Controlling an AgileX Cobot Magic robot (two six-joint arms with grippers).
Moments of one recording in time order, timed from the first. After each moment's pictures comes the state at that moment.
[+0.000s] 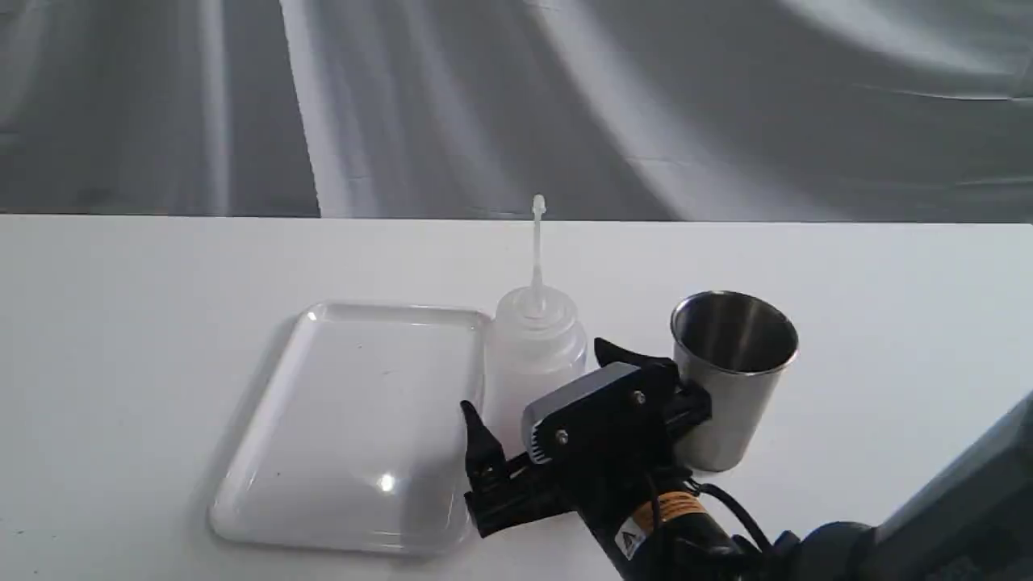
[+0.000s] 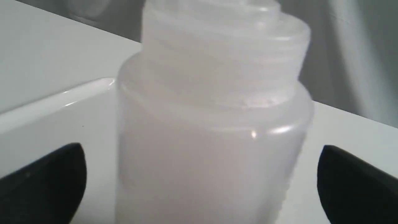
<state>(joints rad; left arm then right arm) 0.04 0.00 0.00 -0.03 0.27 0.04 0.65 2.10 -0.69 0.38 -1.20 -0.26</state>
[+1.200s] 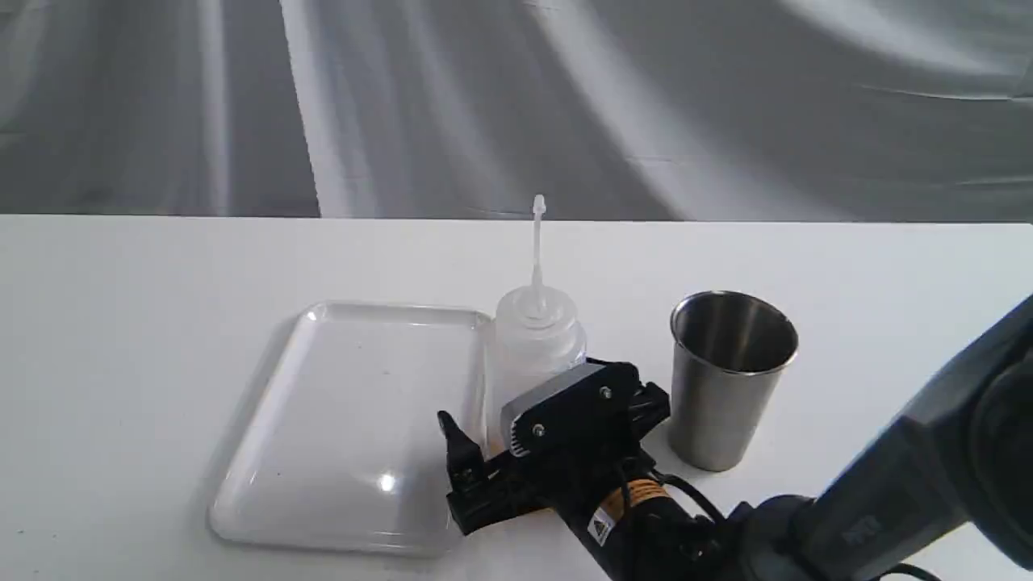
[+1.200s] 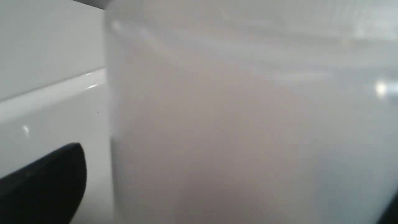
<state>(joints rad) 0.04 0.00 0.00 -0.03 0.27 0.04 0.58 2.22 -0.80 0.24 -1.16 -0.18</state>
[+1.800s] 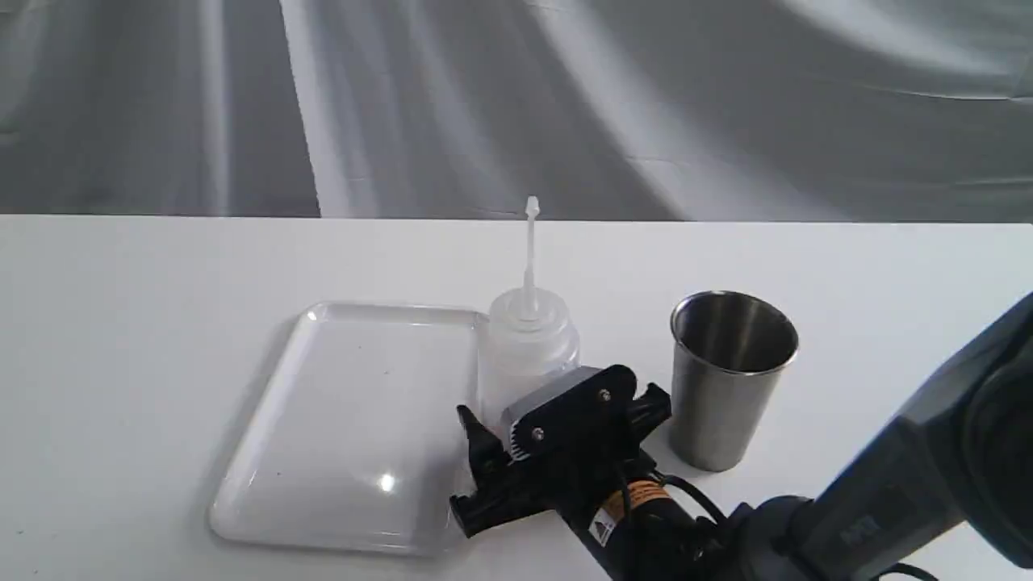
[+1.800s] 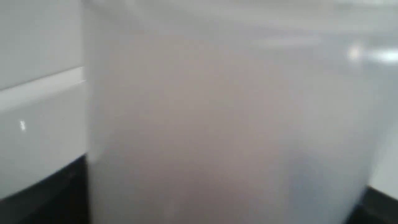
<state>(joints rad) 0.04 0.00 0.00 -0.03 0.27 0.04 0.58 2.23 -0.80 0.24 -1.16 -0.20</state>
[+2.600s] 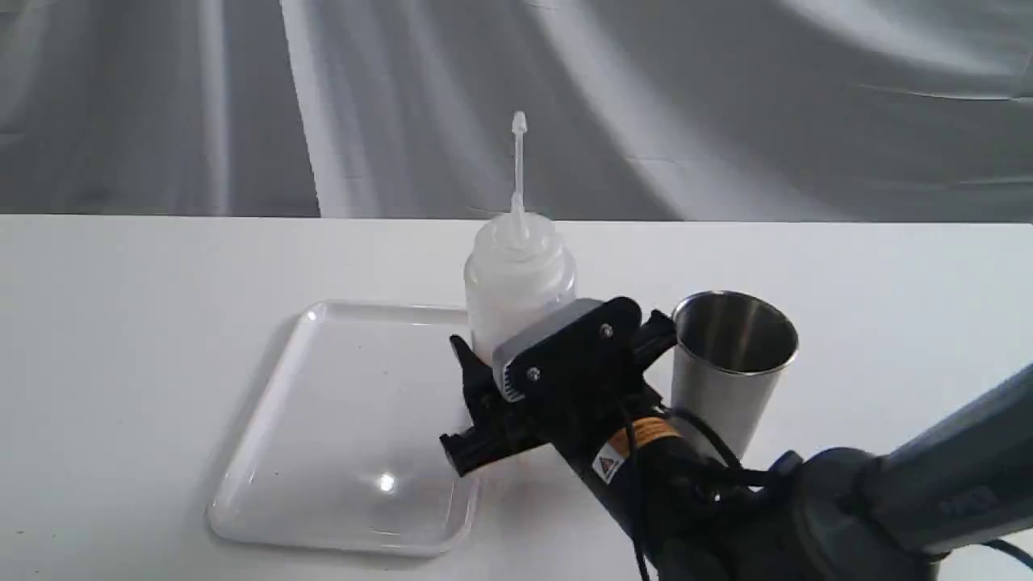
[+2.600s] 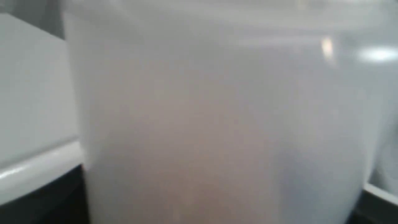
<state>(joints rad) 0.04 0.00 0.00 -0.03 0.27 0.04 0.58 2.05 -0.80 0.24 -1.10 -0.31</state>
